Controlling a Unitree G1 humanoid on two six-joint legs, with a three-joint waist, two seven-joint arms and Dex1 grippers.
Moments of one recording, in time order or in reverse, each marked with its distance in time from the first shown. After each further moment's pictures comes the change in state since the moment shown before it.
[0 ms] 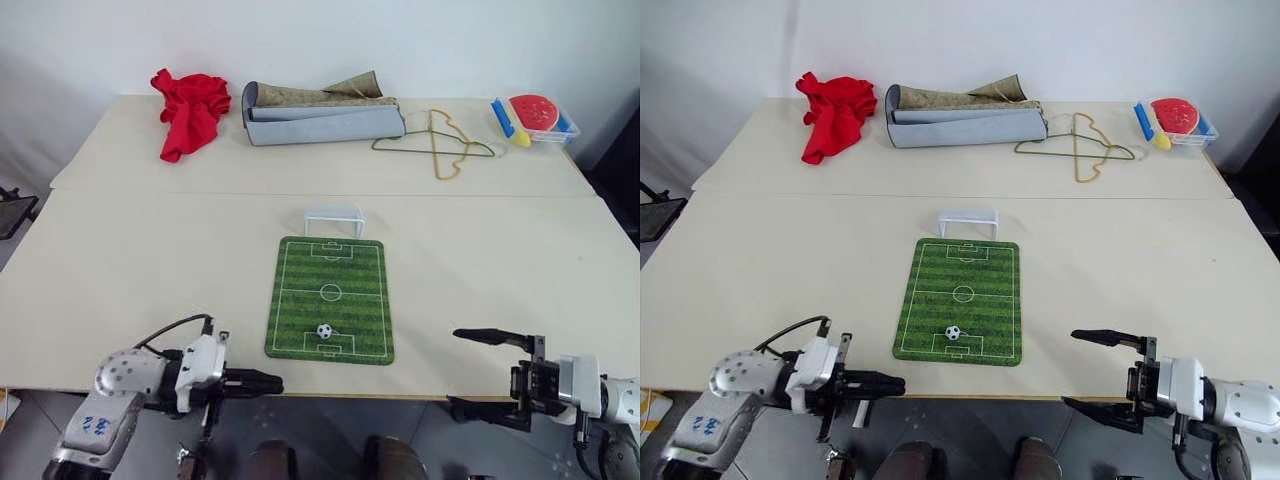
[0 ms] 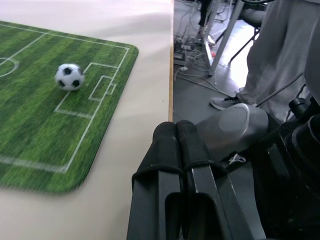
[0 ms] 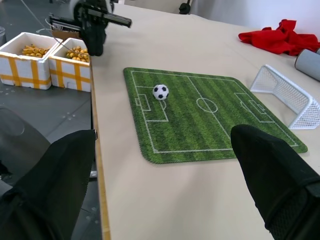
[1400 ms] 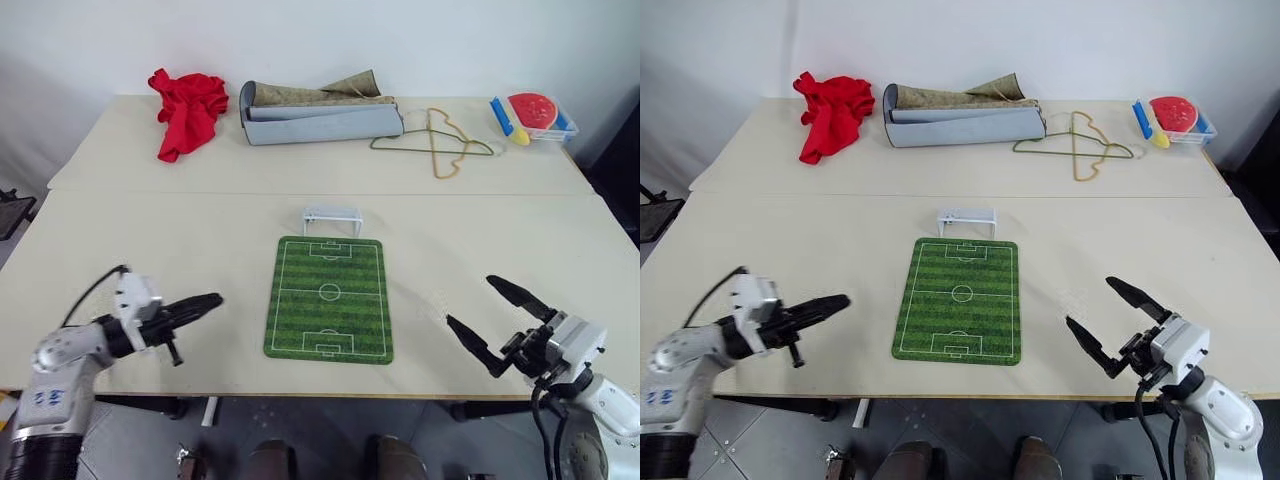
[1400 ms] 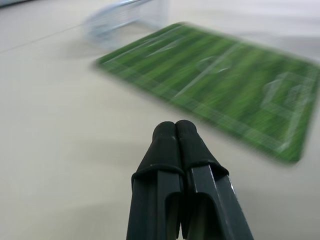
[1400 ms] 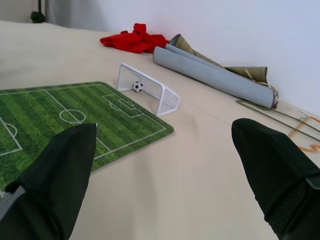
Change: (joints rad) left arm -0.051 0.034 0.396 0.228 -0.040 0.033 0.248; right arm -0.078 0.210 -0.030 0.008 -0.100 0.002 -0.468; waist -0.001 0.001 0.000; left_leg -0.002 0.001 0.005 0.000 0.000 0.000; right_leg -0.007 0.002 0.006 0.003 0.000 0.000
